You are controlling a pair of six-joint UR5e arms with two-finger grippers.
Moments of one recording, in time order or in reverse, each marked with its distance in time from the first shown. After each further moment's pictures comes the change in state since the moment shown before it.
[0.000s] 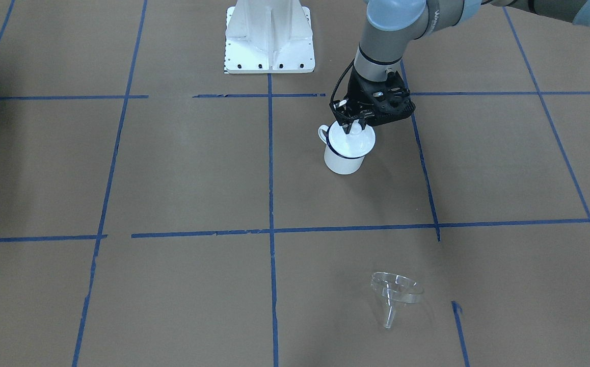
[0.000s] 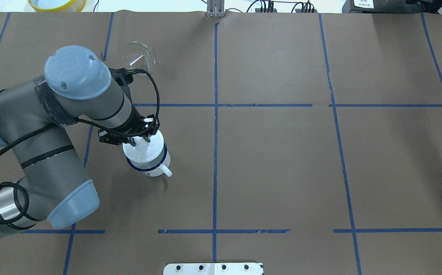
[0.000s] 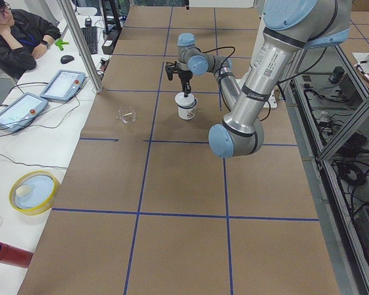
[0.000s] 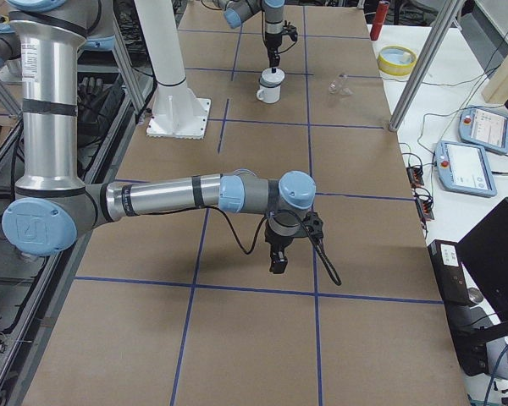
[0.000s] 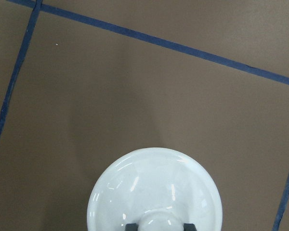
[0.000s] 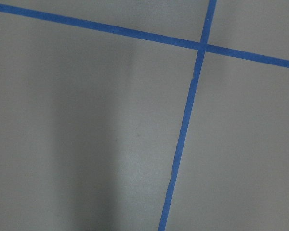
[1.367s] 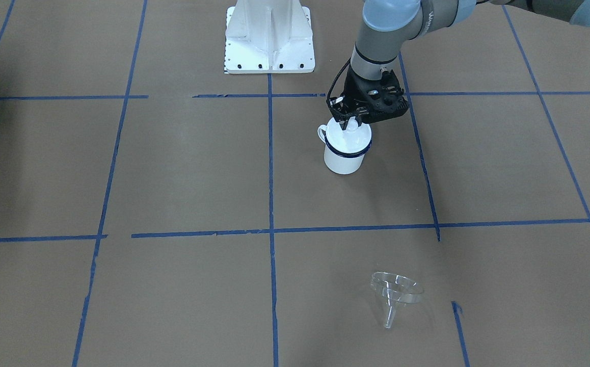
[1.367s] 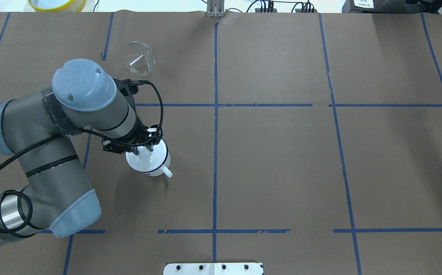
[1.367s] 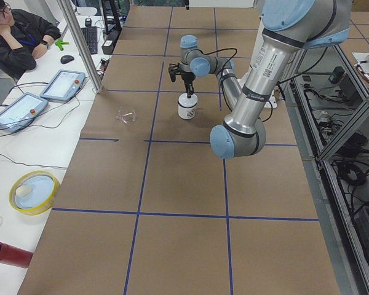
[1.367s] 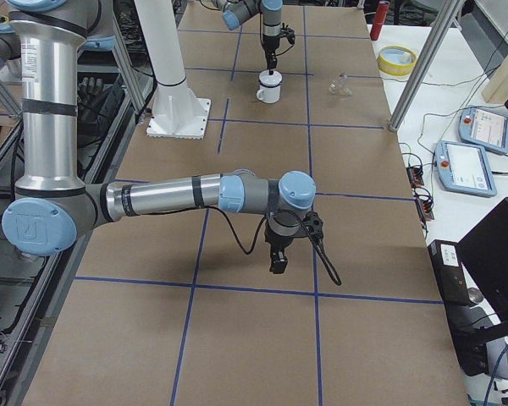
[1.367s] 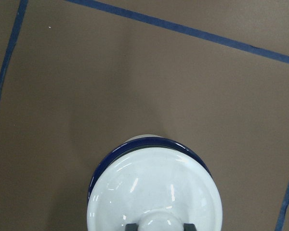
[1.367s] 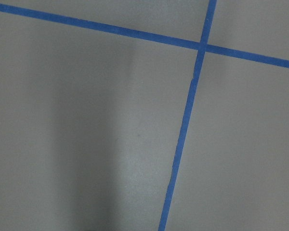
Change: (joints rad) left arm 0.028 0.014 -0.005 -0.006 -0.002 0.000; right arm 0.000 0.000 0.000 0.000 0.000 0.000
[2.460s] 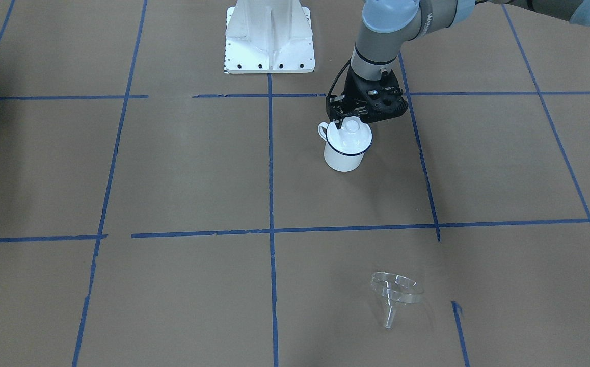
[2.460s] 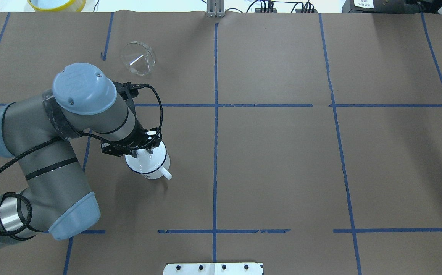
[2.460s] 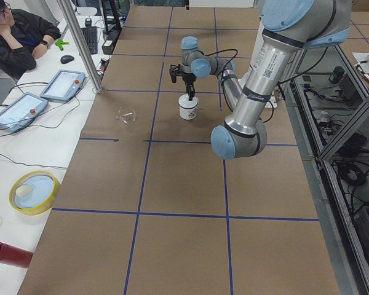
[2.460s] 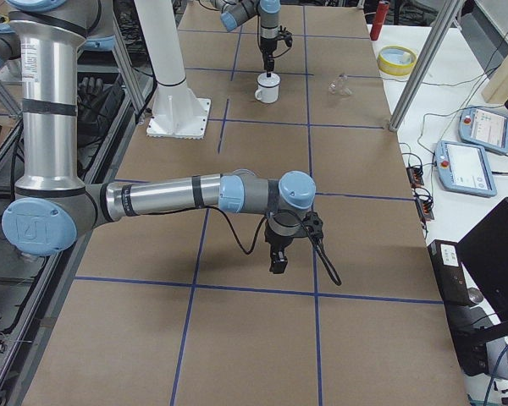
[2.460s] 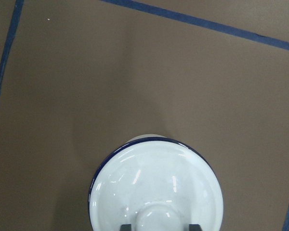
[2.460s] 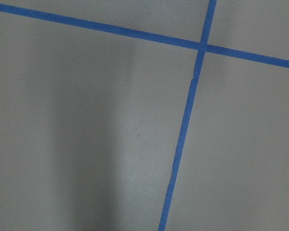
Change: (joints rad) left arm 0.004 0.009 -0.004 -0.001 0.003 0.013; right arm 0.000 0.000 0.000 0.000 0.000 0.000
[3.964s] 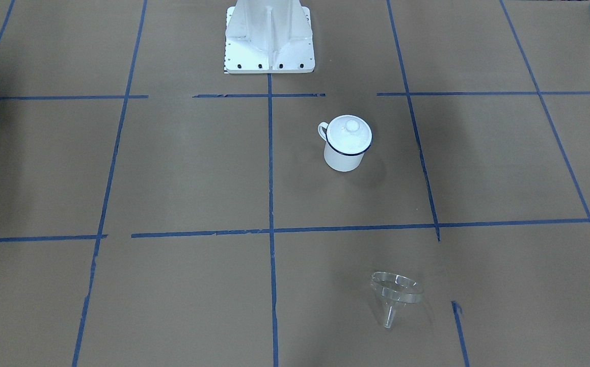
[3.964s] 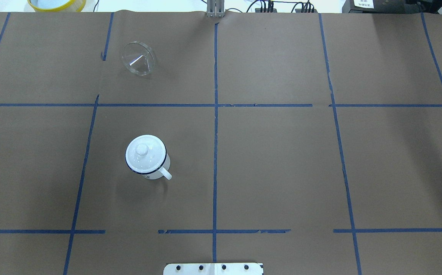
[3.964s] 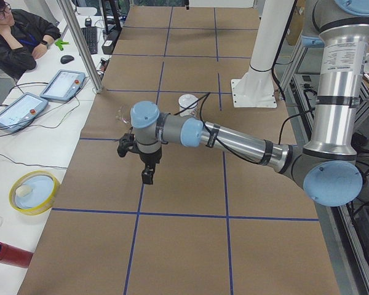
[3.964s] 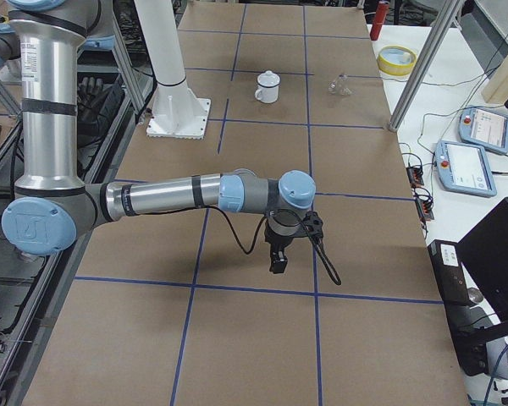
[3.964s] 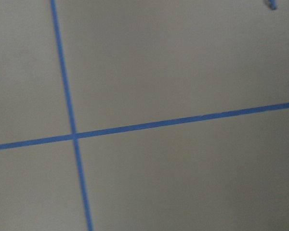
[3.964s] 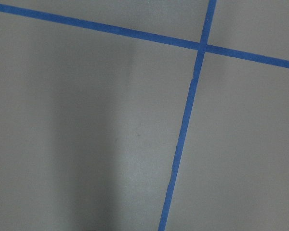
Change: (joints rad) left arm -0.954 0.529 0.194 -0.044 -0.346 1.461; right arm 0.000 0.000 0.000 0.000 0.000 0.000
